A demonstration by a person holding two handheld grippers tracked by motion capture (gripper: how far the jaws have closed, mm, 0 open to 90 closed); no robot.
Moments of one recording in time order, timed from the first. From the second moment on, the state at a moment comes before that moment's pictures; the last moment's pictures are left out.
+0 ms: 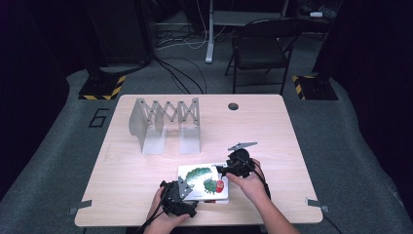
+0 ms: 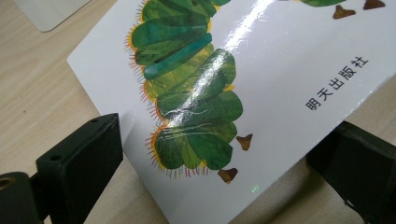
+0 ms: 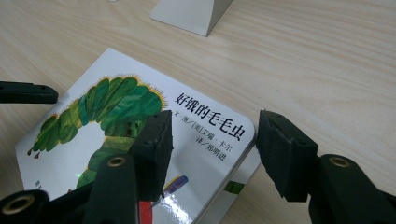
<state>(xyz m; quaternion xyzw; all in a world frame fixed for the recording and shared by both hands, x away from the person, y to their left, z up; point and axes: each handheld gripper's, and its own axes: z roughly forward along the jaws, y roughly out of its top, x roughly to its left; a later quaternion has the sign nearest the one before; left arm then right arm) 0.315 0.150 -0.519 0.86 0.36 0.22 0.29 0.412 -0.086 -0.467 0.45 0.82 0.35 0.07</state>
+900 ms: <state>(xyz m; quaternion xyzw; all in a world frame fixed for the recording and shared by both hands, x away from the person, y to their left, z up) 0.305 0.149 -0.522 0.85 0.33 0.25 0.31 0.412 -0.089 -0.467 0.46 0.81 0.36 0.05</state>
